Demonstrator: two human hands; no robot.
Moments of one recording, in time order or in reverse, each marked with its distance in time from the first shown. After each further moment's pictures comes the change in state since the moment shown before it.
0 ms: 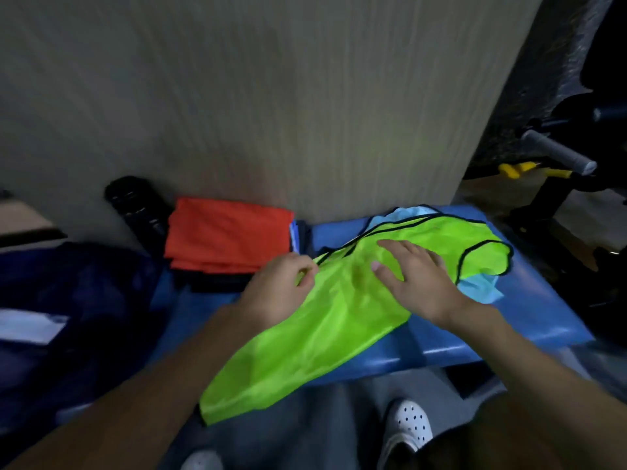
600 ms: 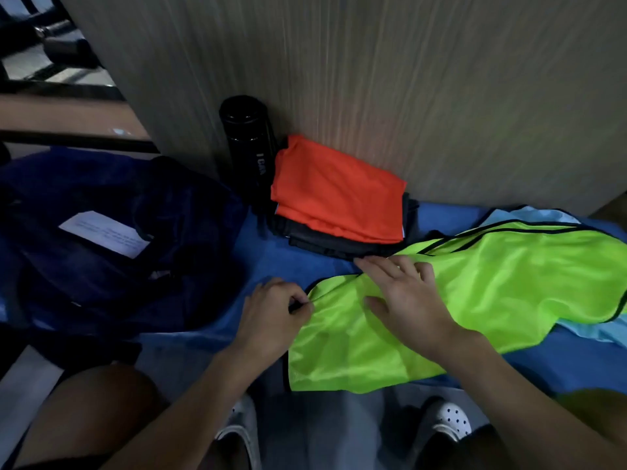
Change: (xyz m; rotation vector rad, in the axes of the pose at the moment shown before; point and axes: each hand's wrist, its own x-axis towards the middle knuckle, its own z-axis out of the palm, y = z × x) left_hand -0.148 -0.128 -0.014 -0.100 0.215 -0.498; right_hand 0.005 -0.131 0.136 -0.289 -0.105 -0.477
